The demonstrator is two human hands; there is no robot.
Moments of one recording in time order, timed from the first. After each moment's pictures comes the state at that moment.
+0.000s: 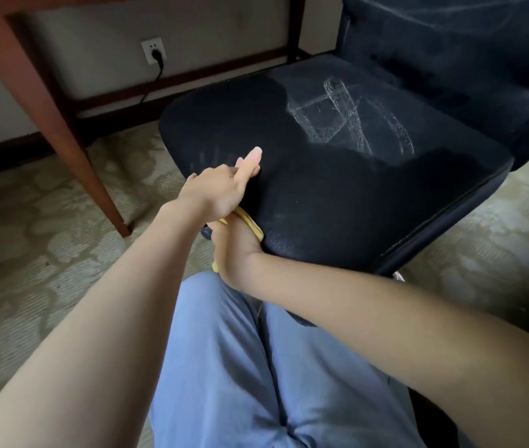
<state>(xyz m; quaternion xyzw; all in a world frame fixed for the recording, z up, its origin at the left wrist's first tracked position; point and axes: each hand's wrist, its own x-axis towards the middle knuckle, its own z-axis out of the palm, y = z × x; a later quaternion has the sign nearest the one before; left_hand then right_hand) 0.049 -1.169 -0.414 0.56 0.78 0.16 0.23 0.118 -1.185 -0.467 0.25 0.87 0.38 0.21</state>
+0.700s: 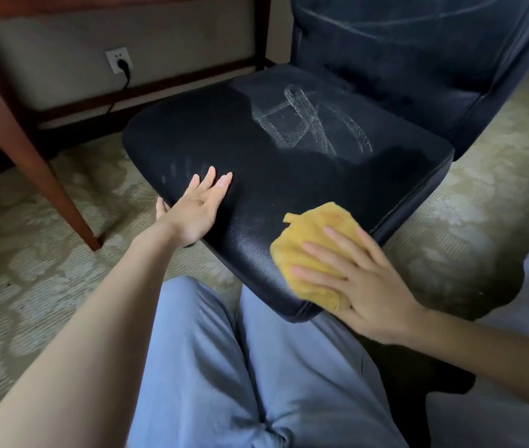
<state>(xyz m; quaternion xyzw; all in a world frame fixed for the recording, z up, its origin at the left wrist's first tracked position) 0.056 -1.180 -0.445 0.57 0.76 0.18 0.26 0.355 -1.187 -0.461 0.23 0.96 0.11 -0.11</state>
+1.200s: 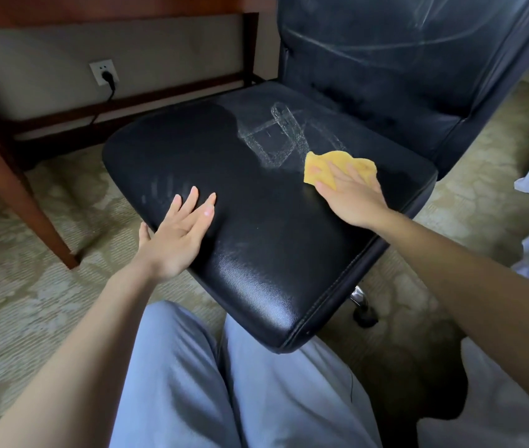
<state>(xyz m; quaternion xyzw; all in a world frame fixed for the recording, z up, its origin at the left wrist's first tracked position) 0.056 -1.181 -0.461 0.58 0.75 0.22 0.23 0.315 -1.028 -0.426 0.58 0.81 -0.08 -0.01</state>
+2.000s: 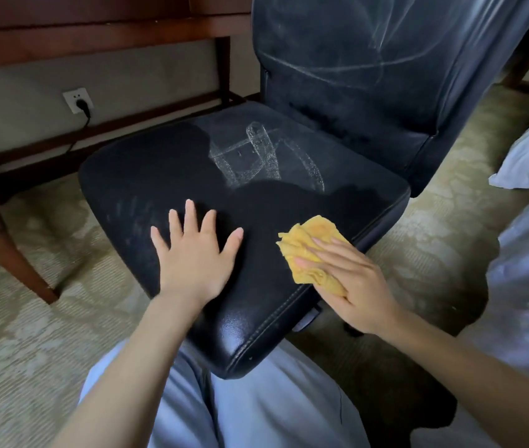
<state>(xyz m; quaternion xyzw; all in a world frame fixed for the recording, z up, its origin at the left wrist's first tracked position) 0.136 -1.163 -0.428 0.57 0.80 0.16 0.08 0.377 -1.131 -0.454 0.30 0.91 -0.03 -0.30</state>
